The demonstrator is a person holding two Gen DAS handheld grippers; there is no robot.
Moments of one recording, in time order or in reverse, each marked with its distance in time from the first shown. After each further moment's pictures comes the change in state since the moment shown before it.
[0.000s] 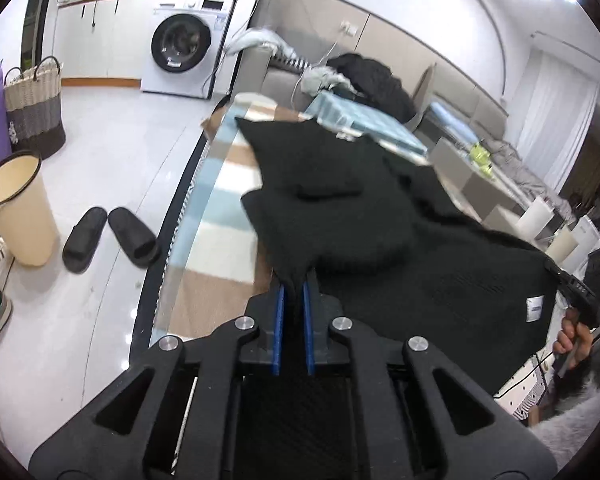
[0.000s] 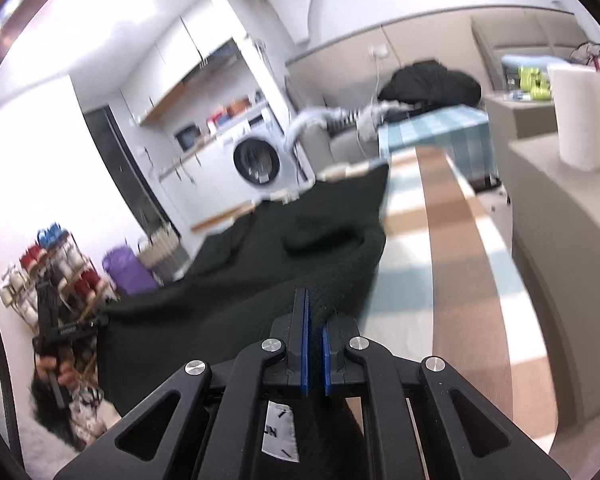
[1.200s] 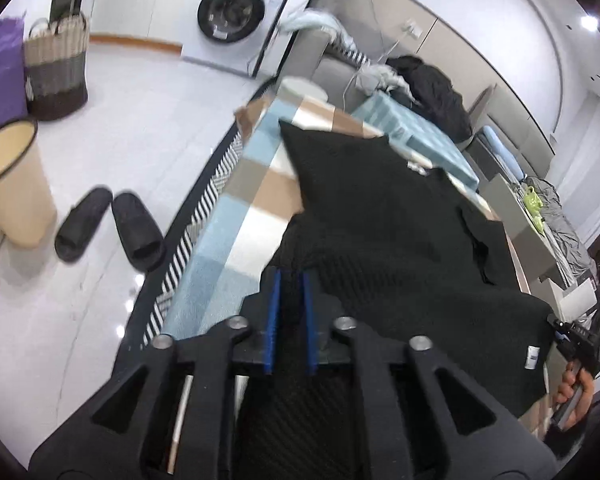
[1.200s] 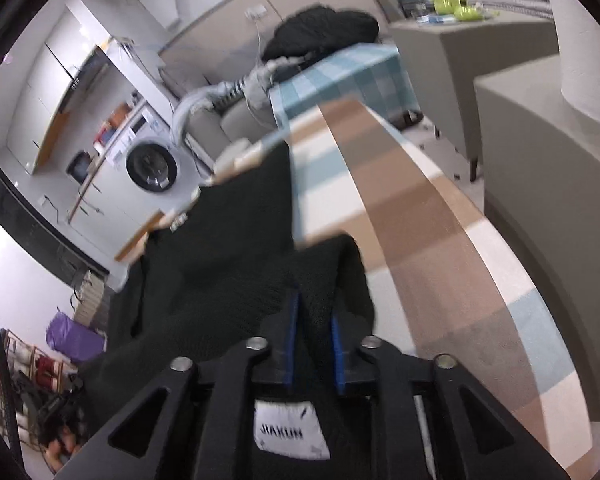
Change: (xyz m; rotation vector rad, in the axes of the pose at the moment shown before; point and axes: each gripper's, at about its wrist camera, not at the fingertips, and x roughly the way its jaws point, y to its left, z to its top) left arm 0.177 0.043 0.107 -0.200 0.086 0.114; right arm 0.149 -0.074 0.075 0.327 0.176 -0.301
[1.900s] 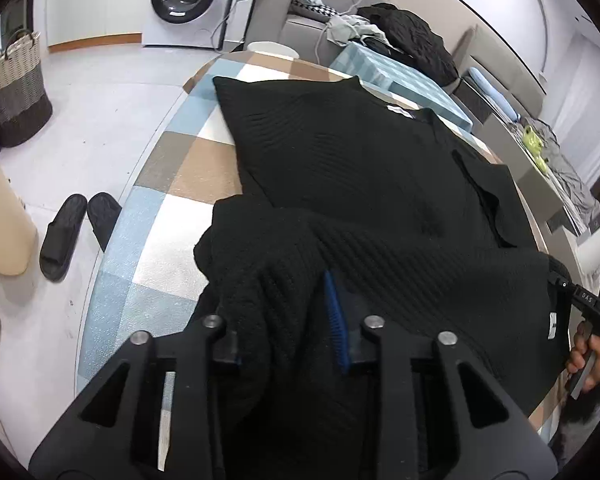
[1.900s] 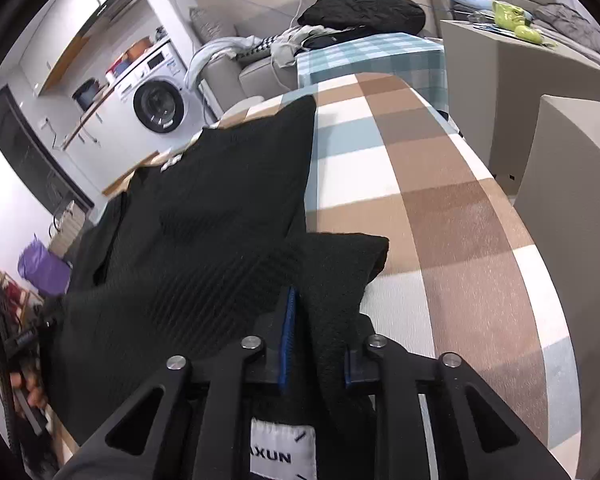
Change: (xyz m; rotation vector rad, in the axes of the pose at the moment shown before) left arm 0.082 -0.055 0.004 0.172 0.126 0.000; right arm 0.050 0.024 -0.007 -0.236 0.093 -0.061
